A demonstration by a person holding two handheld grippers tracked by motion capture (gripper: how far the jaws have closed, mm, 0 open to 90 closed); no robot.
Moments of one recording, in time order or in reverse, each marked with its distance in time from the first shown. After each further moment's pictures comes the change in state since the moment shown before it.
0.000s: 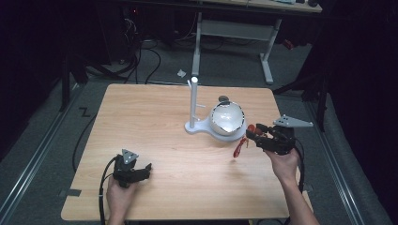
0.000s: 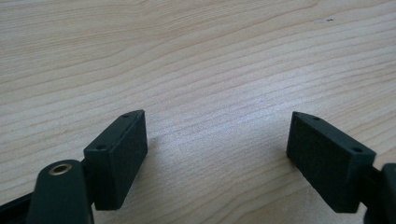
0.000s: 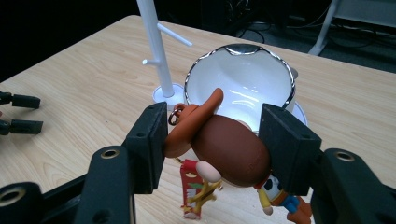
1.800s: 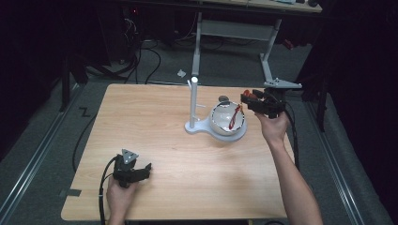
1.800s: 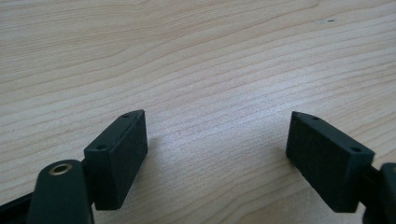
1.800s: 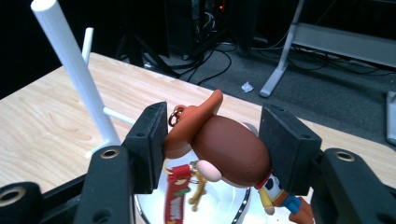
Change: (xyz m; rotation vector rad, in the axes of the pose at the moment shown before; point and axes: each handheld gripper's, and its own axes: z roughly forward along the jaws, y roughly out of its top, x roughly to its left) left arm -0.001 0.000 0.000 -0.002 0.007 -0.014; right arm -0.020 0.090 0.046 -0.047 -0.138 -0.007
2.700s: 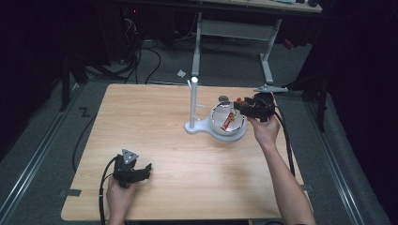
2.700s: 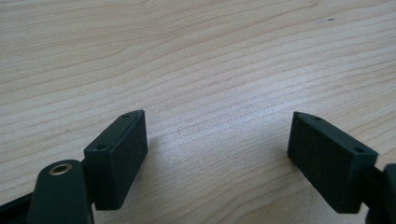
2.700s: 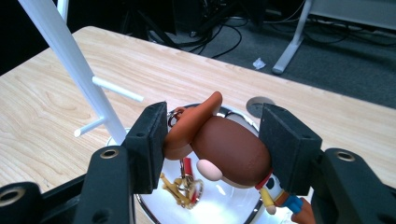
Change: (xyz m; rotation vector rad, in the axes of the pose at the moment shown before) left arm 0.001 0.000 0.000 -0.003 -0.008 0.020; right arm 0.000 -0.026 0.037 0.094 0.043 0.034
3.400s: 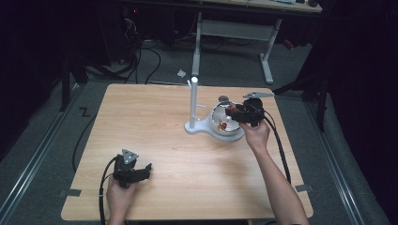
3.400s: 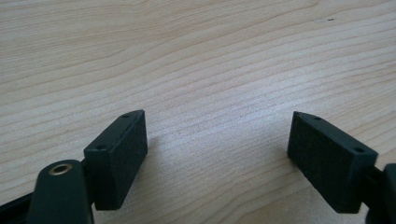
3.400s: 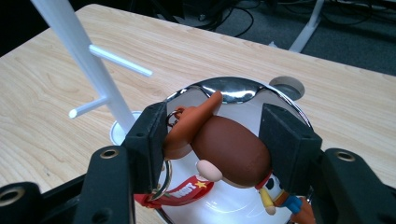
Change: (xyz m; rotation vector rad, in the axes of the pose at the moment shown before) left arm 0.000 0.000 0.000 -0.002 0.002 -0.001; right arm 0.009 -0.018 0.032 0.058 0.029 0.008
